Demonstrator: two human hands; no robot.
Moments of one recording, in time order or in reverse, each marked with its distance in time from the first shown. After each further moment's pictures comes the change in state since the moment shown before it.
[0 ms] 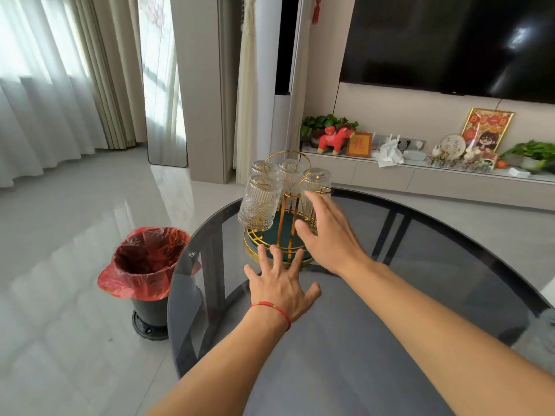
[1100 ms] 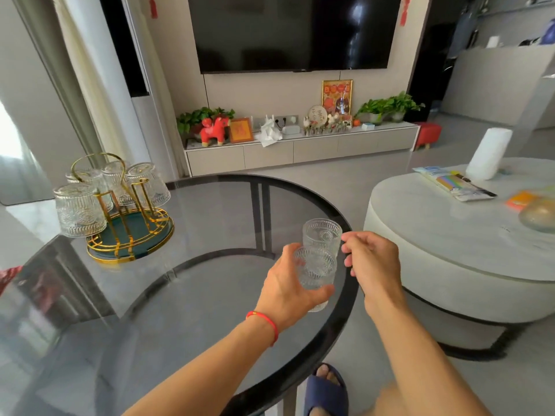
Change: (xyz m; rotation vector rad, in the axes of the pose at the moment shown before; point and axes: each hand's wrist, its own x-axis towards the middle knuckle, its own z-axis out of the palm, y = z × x) left_hand -0.143 0.277 -0.003 -0.873 -0.103 0.454; right_hand -0.285 0.143 -0.204 0.618 0.758 0.816
